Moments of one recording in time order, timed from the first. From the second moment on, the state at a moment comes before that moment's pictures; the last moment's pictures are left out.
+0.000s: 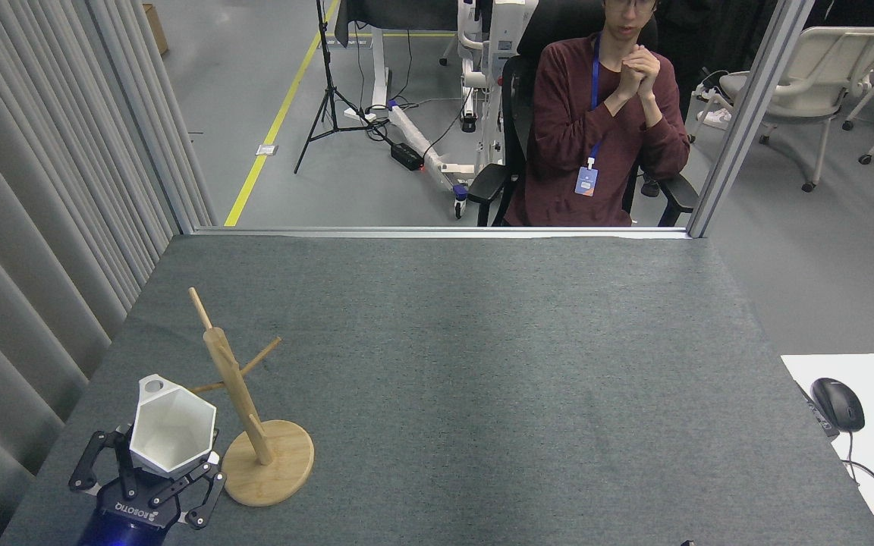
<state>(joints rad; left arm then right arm) 0.09 0.05 0.31 -1.60 -2.04 -0.36 0.51 0.49 -0.02 -0.12 -1.71 1.33 -0.07 -0.40</state>
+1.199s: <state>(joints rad) 0.04 0.09 0.26 -1.54 -2.11 -0.36 0.52 0.49 -0.01 -0.12 -1.70 1.33 -0.08 -0.41</state>
